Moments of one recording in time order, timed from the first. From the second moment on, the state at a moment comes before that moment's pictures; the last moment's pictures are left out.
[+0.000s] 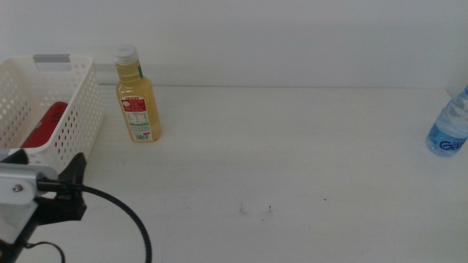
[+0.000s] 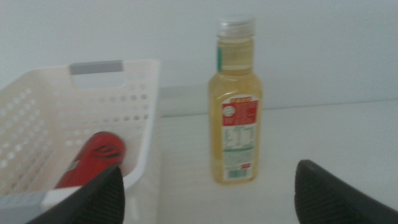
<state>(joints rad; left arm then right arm) -0.14 1.10 -0.06 -0.09 -0.87 0.04 0.06 0.00 0.00 -0.09 0.27 0.10</state>
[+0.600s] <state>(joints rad) -0.14 1.15 -0.14 0.15 -0.90 -0.06 0.06 0.00 0.00 -0.09 0.27 0.10</state>
